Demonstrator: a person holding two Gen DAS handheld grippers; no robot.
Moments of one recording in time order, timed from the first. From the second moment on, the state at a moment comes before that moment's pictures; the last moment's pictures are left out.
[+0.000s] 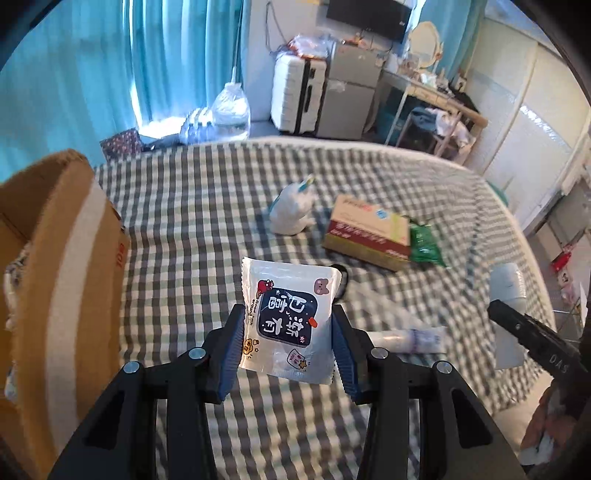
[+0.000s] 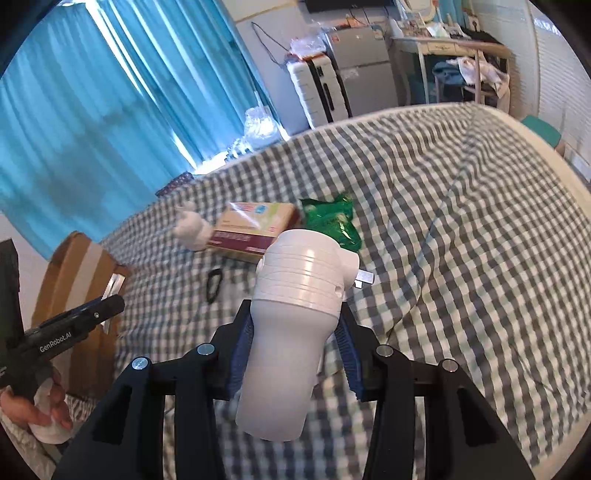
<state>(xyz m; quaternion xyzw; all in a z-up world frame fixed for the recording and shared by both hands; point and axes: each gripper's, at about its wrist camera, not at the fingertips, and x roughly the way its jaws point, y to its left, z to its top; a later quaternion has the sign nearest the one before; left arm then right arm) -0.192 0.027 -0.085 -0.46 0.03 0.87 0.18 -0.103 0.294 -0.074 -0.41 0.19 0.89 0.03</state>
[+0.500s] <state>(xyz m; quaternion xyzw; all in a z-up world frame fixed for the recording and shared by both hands) -0.122 -0.025 0.011 -0.39 0.00 0.90 0.18 -0.068 0.189 0.018 -0.34 0.13 0.93 -0.04</state>
